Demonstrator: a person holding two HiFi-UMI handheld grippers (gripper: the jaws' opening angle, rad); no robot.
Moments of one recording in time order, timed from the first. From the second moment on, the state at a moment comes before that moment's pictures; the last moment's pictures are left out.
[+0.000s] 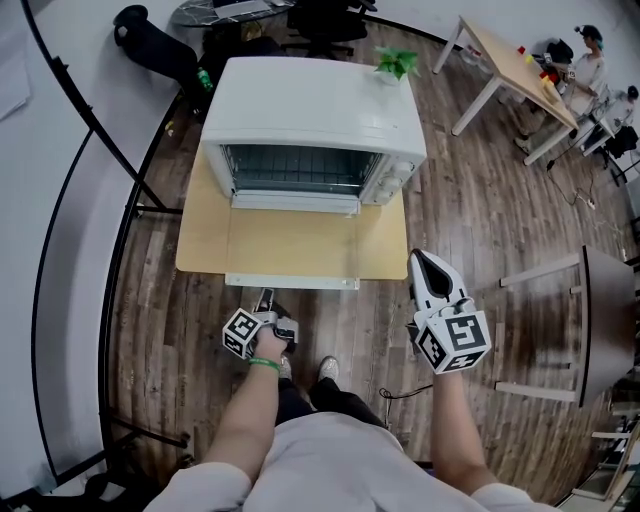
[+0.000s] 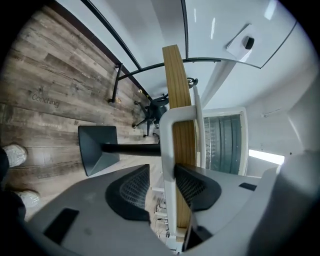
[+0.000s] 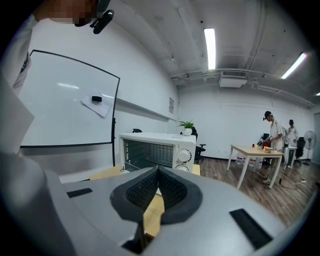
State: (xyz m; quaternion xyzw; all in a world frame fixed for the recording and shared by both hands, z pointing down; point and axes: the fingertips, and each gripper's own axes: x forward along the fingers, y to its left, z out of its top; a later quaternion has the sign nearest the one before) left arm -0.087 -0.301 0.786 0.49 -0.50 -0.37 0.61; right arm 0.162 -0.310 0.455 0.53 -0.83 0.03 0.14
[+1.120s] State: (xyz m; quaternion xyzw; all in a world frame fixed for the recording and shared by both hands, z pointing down) left arm -0.089 -0.306 0.665 0.54 -0.46 -0.41 0.57; right arm 0.118 -0.312 0.410 0.49 -0.87 0.02 0.05
